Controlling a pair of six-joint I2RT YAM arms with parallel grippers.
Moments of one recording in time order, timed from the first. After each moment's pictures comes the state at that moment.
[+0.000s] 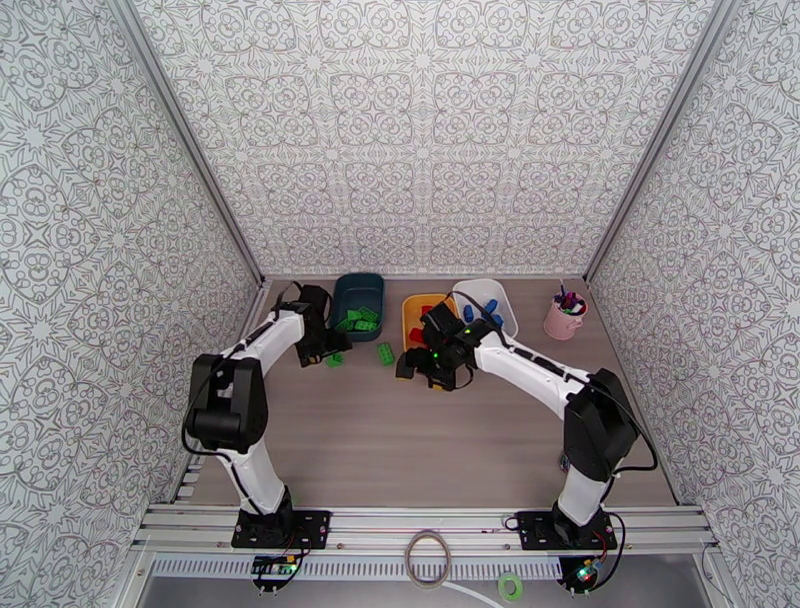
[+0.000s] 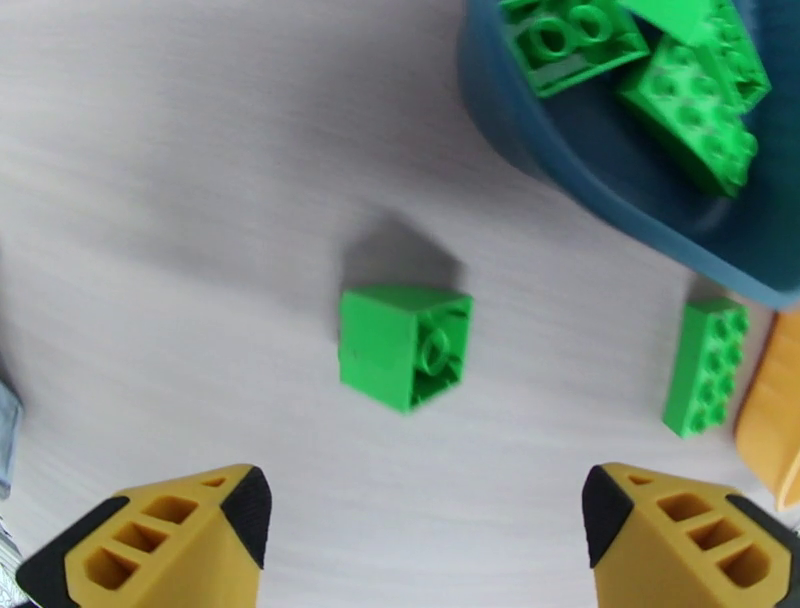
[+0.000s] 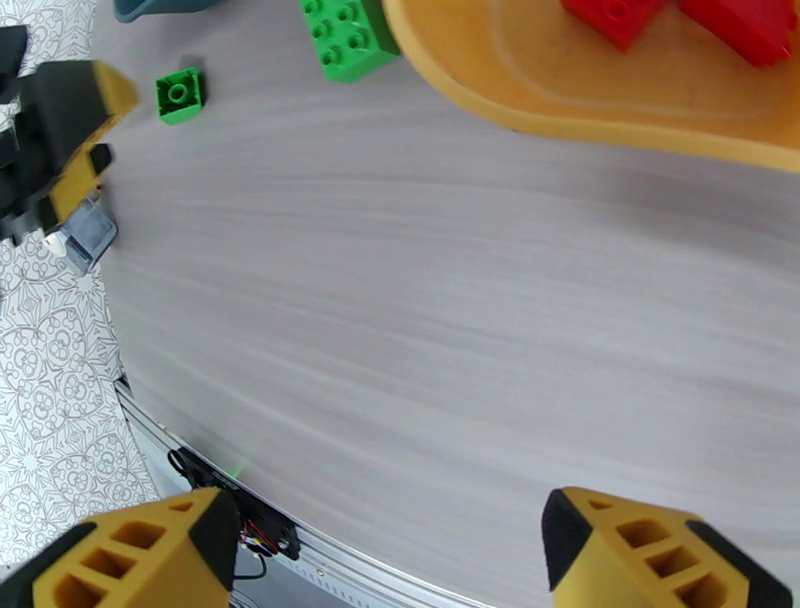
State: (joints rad) left arm -0.10 1.87 1.39 -0.83 0.05 -0.48; right arm 0.70 1.80 1.48 -0.79 -0.35 0.82
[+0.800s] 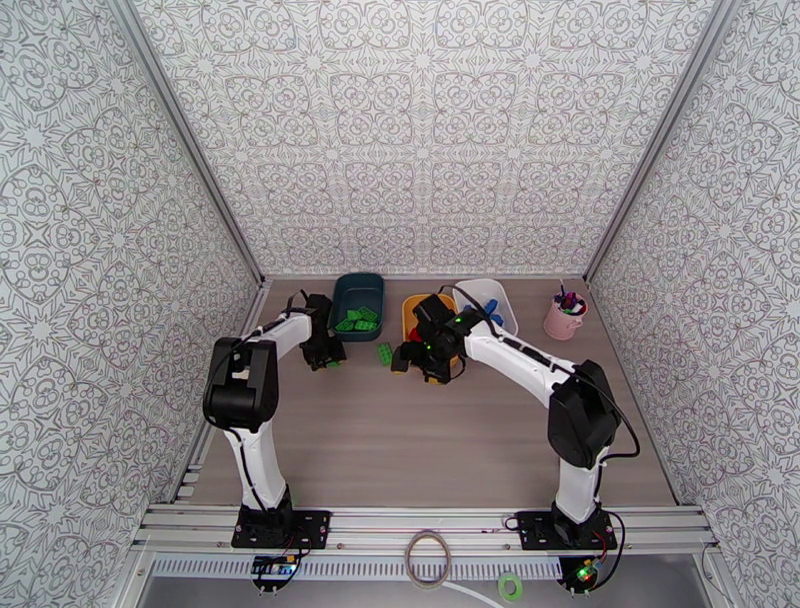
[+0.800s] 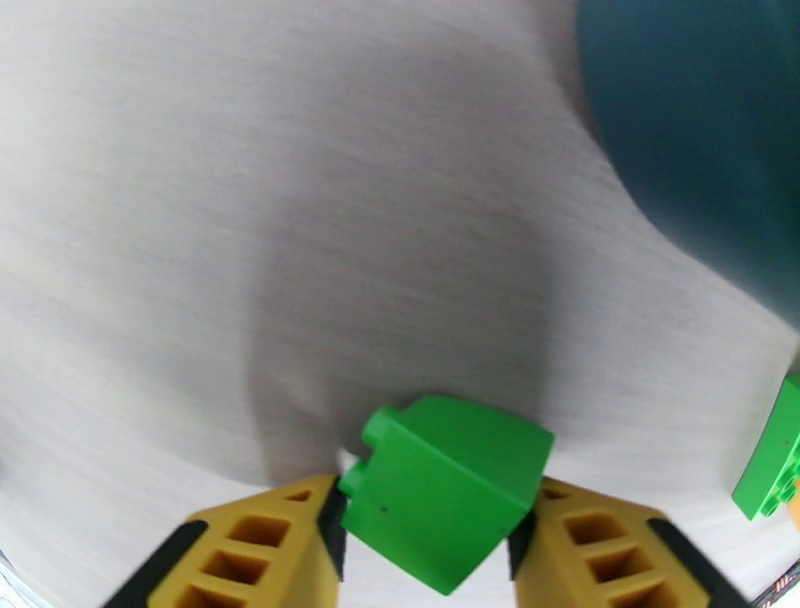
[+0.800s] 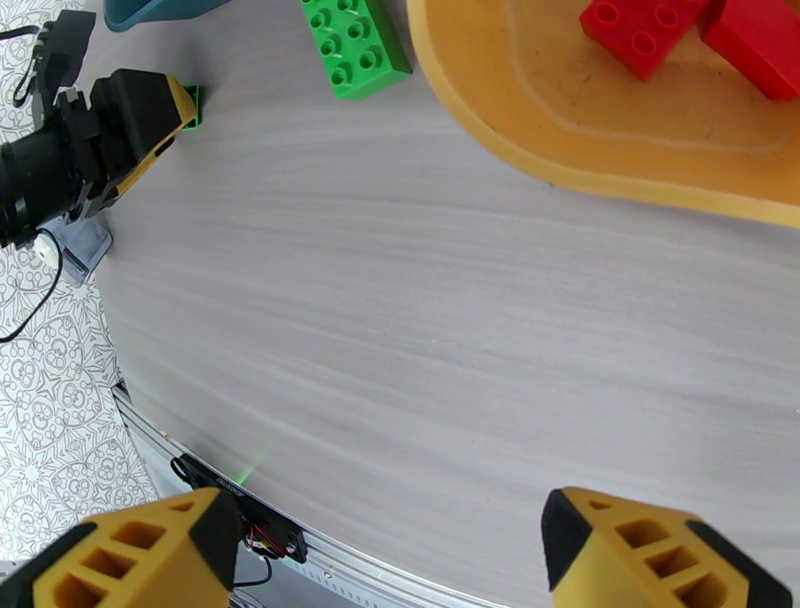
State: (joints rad) left arm -0.09 2.00 1.39 -0.77 0.05 -0.46; right arm 0.70 1.89 1.62 -0.90 -0.34 0.80
